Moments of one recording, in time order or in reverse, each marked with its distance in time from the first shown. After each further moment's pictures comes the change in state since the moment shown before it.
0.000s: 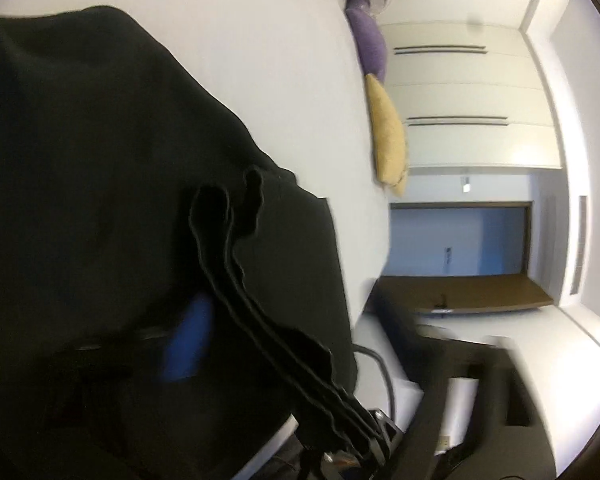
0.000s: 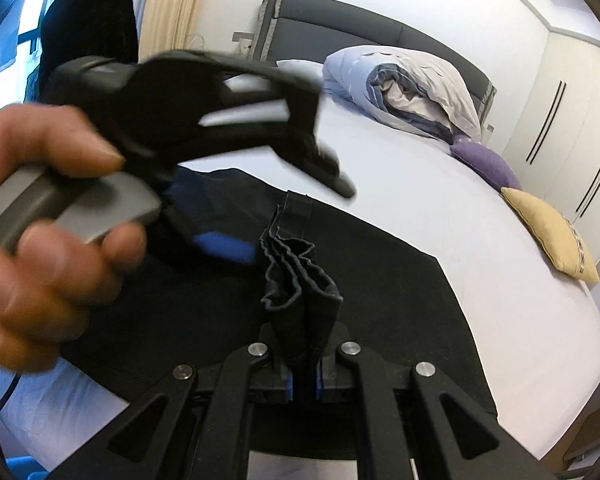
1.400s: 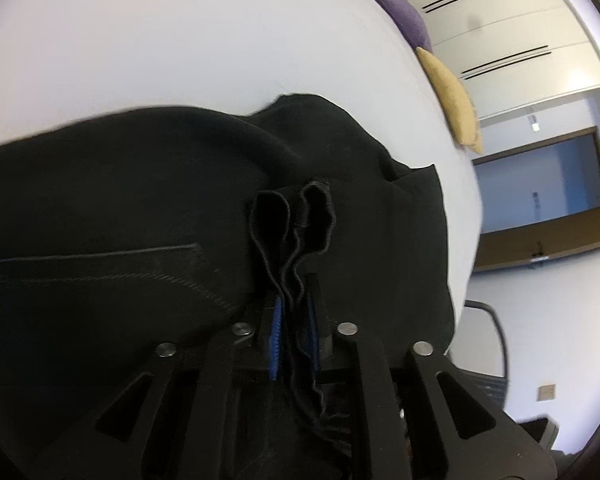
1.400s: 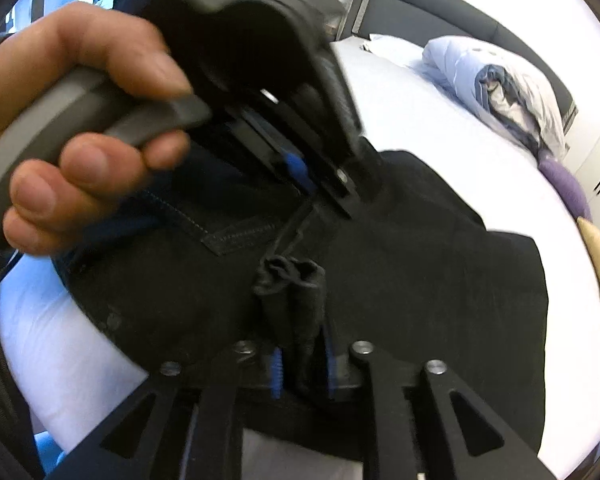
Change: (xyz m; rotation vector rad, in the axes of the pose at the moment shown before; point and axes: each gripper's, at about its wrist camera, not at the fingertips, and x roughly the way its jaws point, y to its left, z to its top) left arm -0.121 0.058 0.011 0.232 0.014 0.356; right arm 0.039 0.093 0.023 -0.144 0.138 0.232
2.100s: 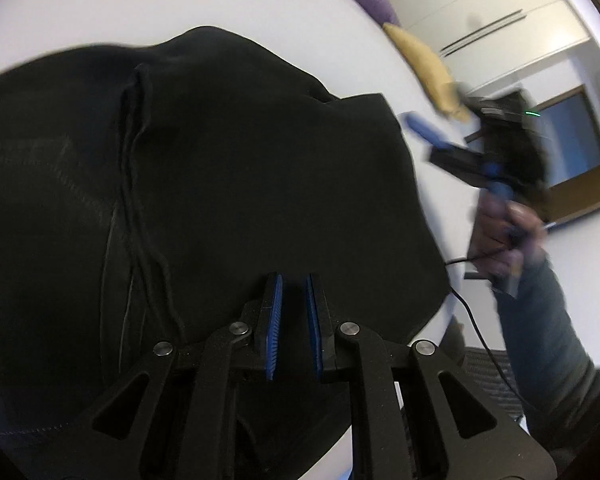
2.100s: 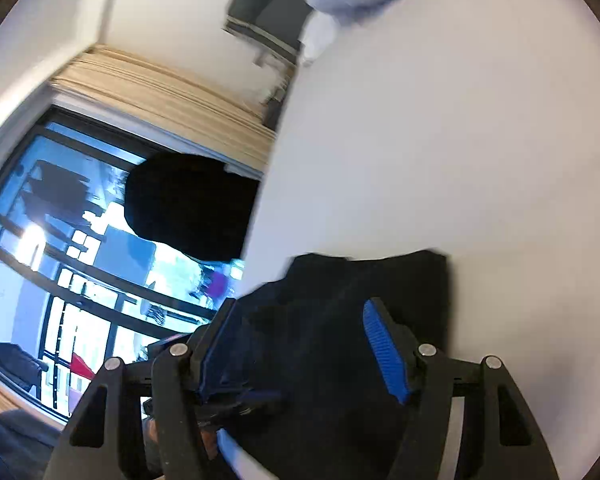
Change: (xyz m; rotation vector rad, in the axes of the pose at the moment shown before) left arm 0.038 -0.062 -0.047 0.098 -0.034 -0.034; right arm 0.073 -0.320 -0.018 0.815 -0.044 0.814
